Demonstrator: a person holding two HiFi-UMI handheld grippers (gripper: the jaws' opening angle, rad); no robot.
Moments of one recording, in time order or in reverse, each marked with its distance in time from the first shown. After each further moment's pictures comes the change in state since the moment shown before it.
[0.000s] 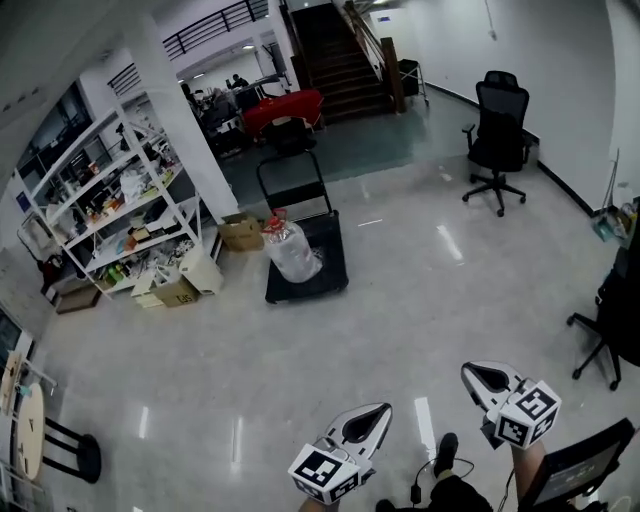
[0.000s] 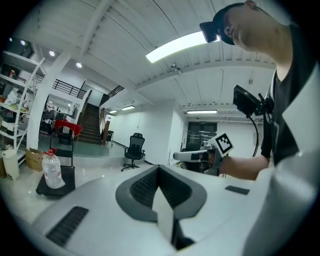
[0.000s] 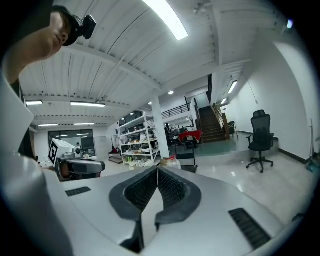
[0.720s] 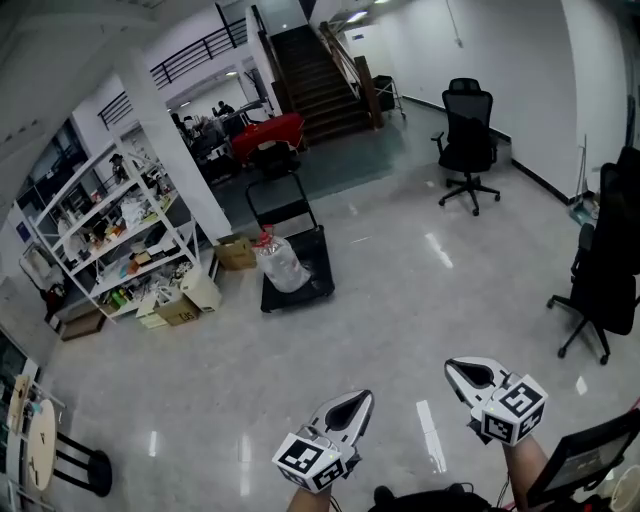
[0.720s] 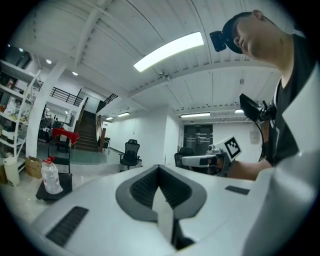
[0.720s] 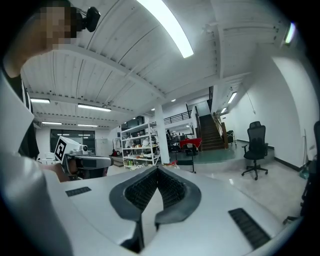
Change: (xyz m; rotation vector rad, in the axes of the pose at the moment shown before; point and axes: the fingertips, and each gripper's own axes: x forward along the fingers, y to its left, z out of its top) left arm -0.051 -0.152 0.041 0.037 -0.057 0.012; right arm -0.176 0.063 0.023 -0.050 -0.051 -0.008
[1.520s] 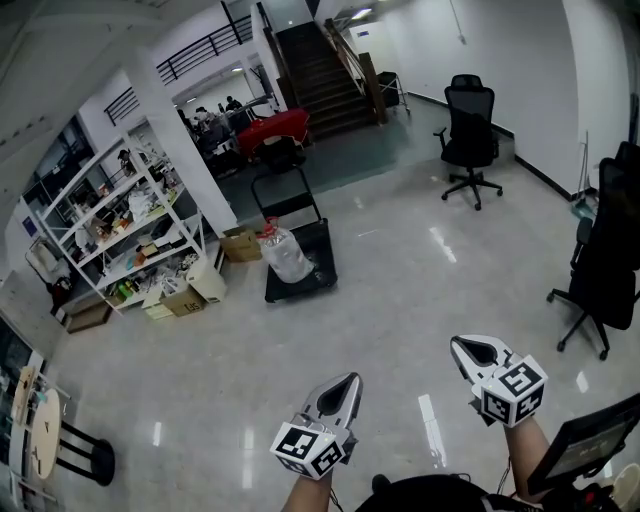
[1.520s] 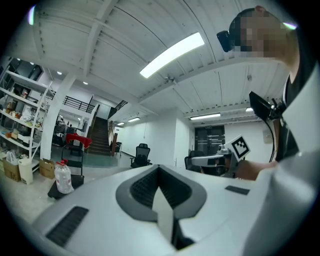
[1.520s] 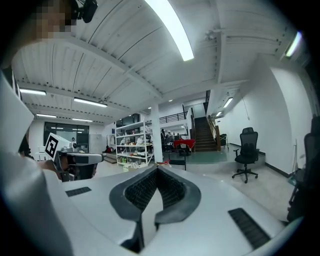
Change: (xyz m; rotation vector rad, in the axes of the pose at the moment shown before) left arm -0.014 -0.021 0.004 -0.001 -0.047 0.136; right arm -0.040 -0.018 0.005 -0.046 0.010 -0.073
